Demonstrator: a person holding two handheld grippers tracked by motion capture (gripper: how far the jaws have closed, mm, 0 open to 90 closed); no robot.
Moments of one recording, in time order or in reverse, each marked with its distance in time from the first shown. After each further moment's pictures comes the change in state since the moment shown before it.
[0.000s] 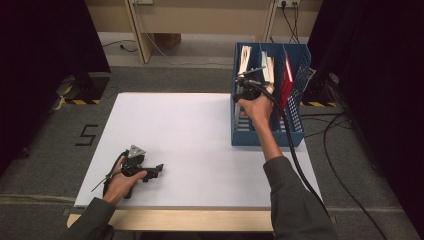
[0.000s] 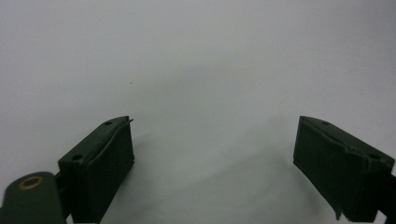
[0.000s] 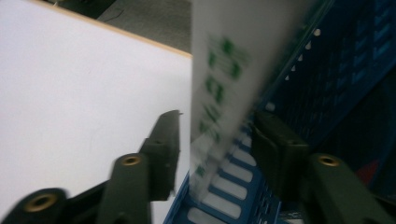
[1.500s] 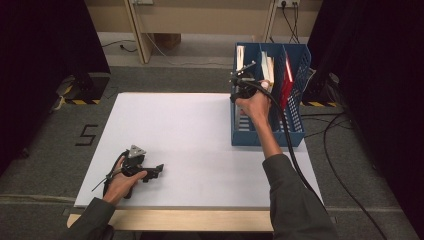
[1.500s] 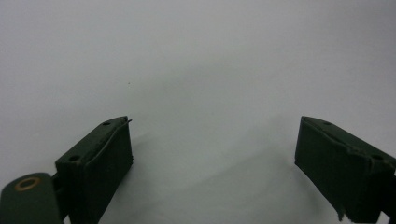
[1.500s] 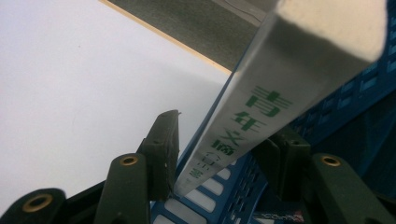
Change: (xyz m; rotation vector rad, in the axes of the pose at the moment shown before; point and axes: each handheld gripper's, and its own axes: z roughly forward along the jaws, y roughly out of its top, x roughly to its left) left arm 0.000 0.000 0.000 0.002 -0.002 0.002; right arm 0.012 0.013 -0.005 0.048 -0.063 -0.177
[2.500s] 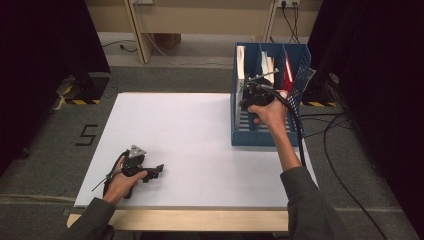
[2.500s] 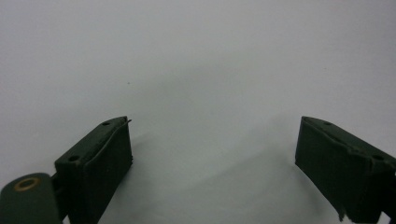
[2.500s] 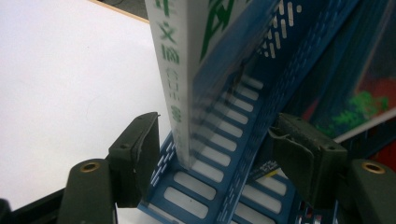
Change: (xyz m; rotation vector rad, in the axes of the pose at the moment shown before) left arm -0.001 0.000 0.000 0.001 0.002 0.003; right arm -0.026 -0.040 -0.020 -0.020 0.078 0.143
